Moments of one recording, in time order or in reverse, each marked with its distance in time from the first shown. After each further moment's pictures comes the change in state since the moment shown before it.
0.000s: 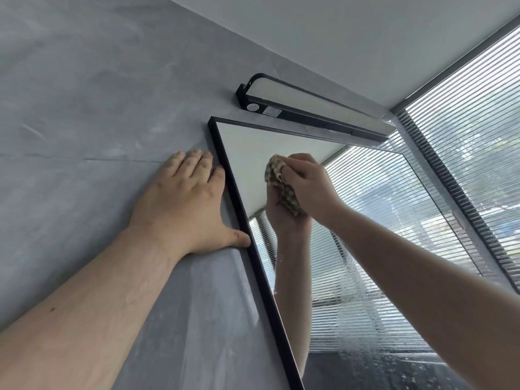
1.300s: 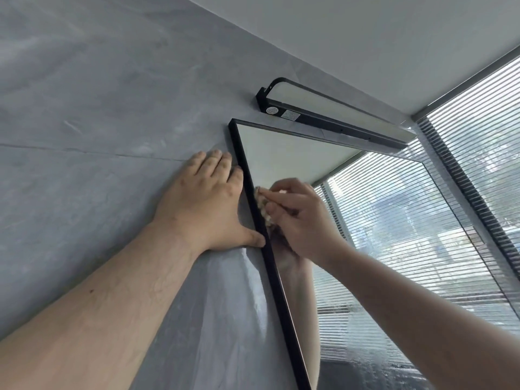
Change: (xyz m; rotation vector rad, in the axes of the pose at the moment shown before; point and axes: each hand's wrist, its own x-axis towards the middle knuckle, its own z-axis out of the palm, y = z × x) left_hand -0.001 0.001 0.001 -0.021 0.046 0.007; right_hand -0.060 -0.034 0.020 0.039 -0.058 -0.306
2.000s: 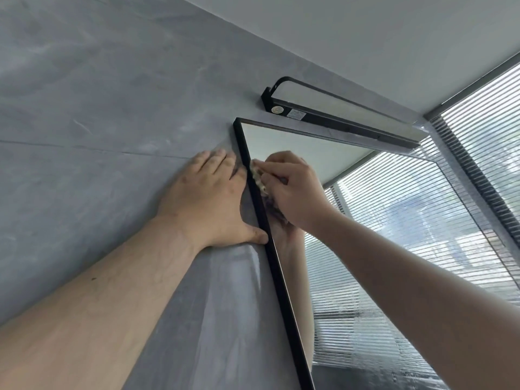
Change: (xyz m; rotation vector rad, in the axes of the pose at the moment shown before) left_hand -0.002 0.001 0.000 0.040 -0.016 -0.009; right_hand 0.043 -0.004 0.010 -0.012 -0.038 0.062
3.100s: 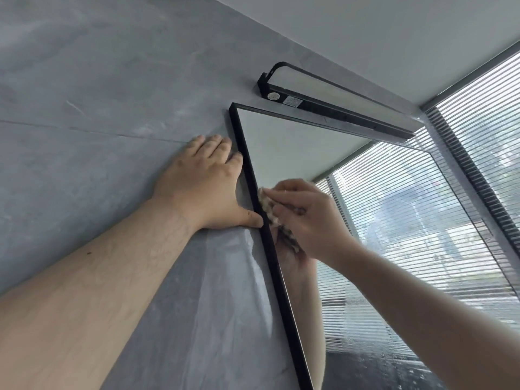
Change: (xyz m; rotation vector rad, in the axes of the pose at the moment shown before) left_hand -0.001 -0.001 0.001 -0.032 0.031 0.013; right_hand -0.072 0.001 -0.023 0.086 -0.061 0.015
